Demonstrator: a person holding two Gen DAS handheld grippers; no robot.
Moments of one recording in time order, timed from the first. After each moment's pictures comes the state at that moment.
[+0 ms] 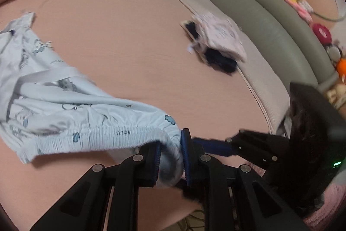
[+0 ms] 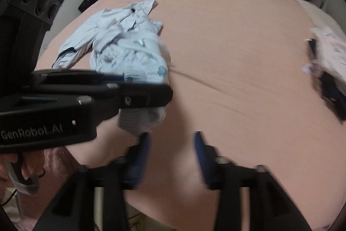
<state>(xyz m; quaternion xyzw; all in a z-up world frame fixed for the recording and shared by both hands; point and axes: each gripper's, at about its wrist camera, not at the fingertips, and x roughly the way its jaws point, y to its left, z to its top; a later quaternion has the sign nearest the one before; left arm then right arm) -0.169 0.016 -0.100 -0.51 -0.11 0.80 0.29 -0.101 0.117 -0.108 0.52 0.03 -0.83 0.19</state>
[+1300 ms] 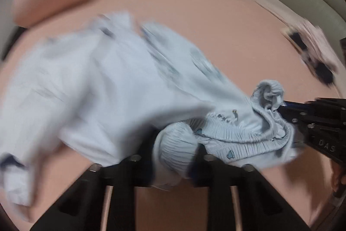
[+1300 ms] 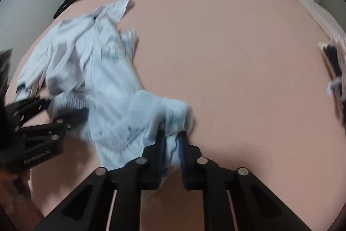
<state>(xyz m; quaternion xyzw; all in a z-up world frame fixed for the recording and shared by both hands) -0.236 -0.145 -0.147 -0.47 0.02 0.88 0.03 -0.263 0.014 -0.168 0.52 0.03 -0.85 0.13</state>
